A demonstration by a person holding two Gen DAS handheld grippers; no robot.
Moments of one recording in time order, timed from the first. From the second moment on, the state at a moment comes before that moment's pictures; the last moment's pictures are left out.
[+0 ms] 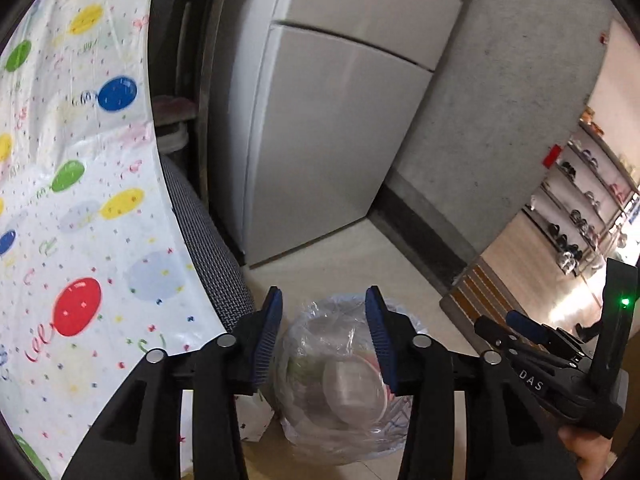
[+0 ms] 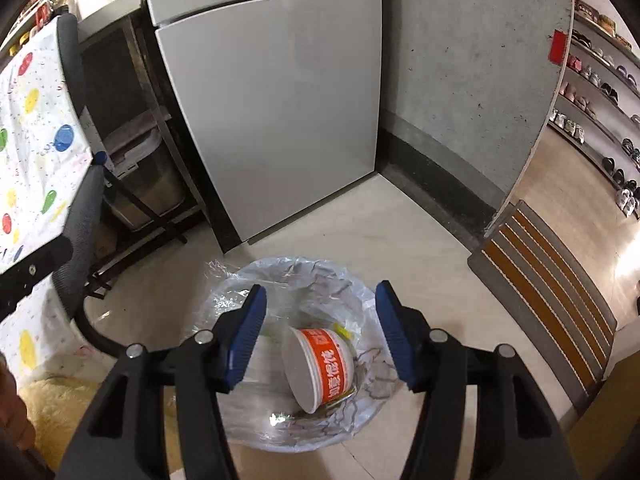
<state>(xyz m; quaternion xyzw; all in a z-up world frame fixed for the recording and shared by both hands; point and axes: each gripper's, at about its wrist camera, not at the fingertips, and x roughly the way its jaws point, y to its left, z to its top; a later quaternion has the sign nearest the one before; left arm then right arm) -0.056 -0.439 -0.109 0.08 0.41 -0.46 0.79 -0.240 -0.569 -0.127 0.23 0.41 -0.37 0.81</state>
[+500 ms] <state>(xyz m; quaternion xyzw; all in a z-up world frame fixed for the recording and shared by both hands) -0.050 -0.339 -0.071 0.12 0.36 -0.42 0.83 -0.235 -0.483 -0.079 0.17 0.41 -0.34 0.83</state>
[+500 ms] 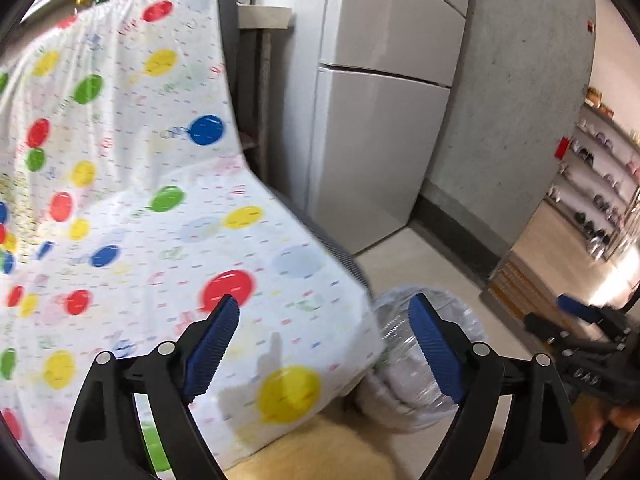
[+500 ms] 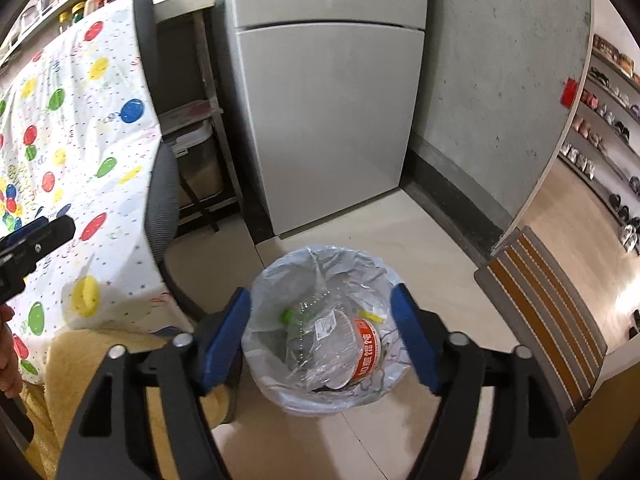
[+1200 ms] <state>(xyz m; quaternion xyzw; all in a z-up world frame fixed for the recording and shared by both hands) -0.073 -0.240 -0.014 0.13 0.38 -0.35 0.84 -0.268 -0.378 0.002 0.16 0.38 -0.33 0.85</state>
